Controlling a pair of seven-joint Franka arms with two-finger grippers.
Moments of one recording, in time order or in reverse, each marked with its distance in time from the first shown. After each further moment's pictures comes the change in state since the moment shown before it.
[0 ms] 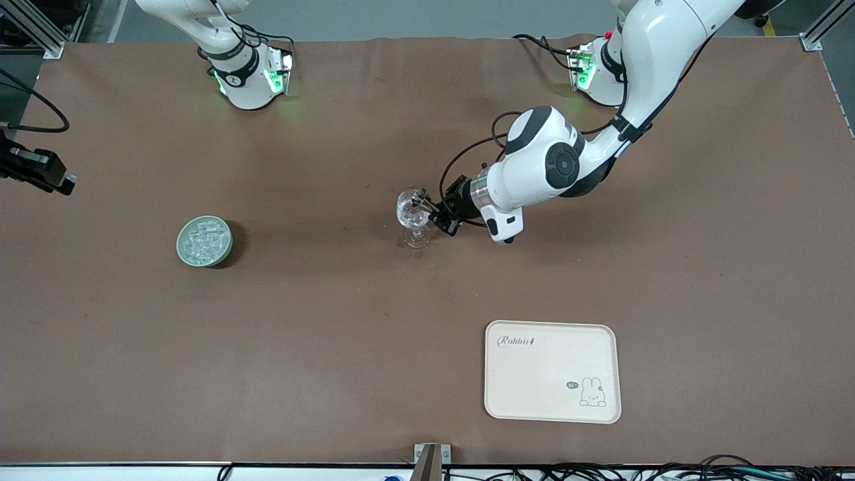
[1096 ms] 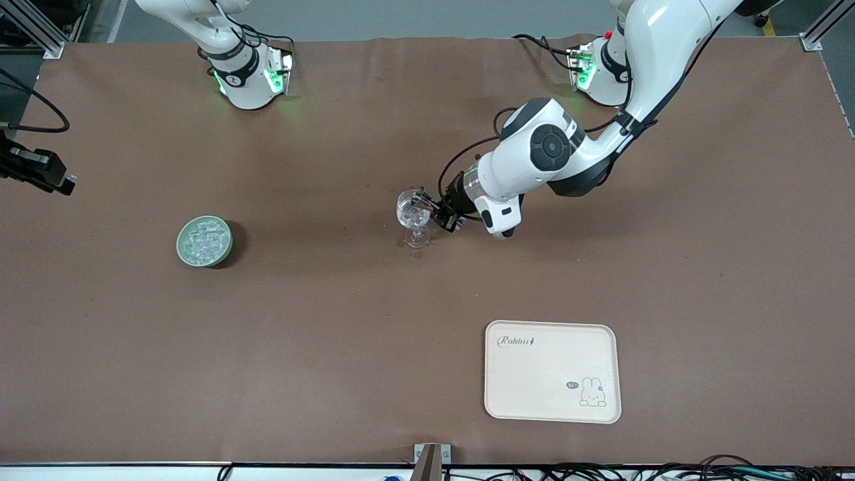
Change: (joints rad) left arm 0.023 -0.012 -0.039 0.029 0.118 -0.058 -0.152; right arm 0.000 0.000 0.000 0.000 0.000 0.000 0.000
